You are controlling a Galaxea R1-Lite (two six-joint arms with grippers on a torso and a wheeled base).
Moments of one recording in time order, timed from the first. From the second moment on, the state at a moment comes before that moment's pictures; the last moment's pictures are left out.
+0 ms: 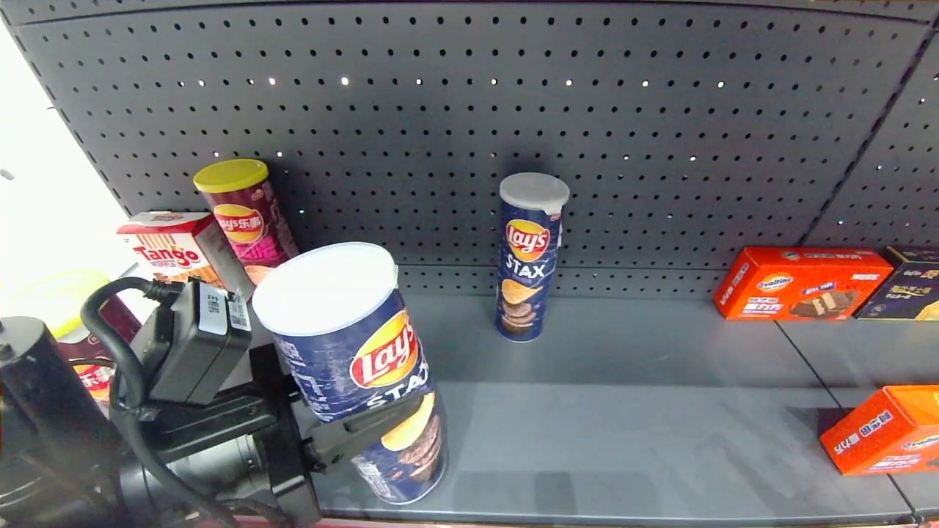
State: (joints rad) left arm -0.56 1.37 -0.36 -0.97 -0.42 0.09; right arm 0.24 0.71 -0.50 -0.20 0.27 -0.05
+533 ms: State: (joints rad) left arm -0.54 1.38 -0.38 -0.96 -0.43 0.09; right arm 0.29 1.24 -0.72 -0.53 0.50 -0.11
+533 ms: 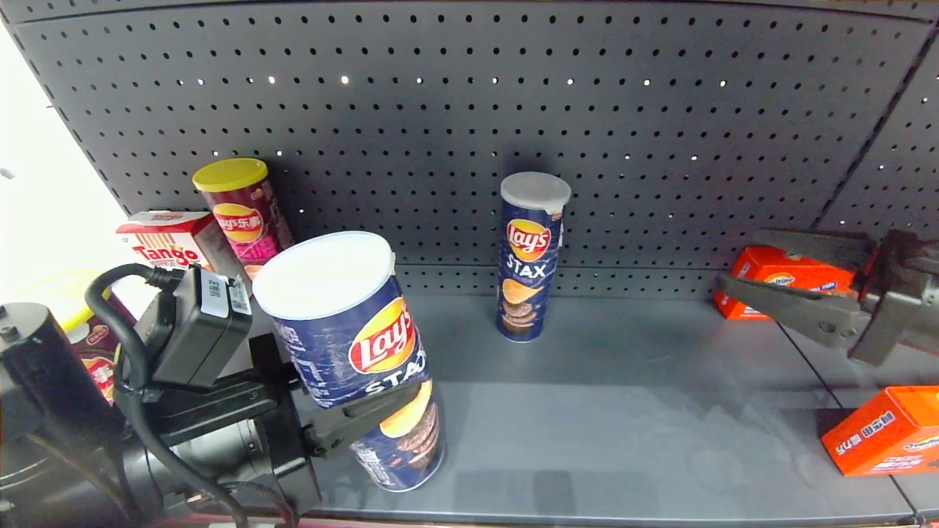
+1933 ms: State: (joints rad) left arm -0.51 1.41 -0.39 -0.96 -0.46 0.05; right arm 0.40 1.88 -1.15 -0.68 0.86 -0.23
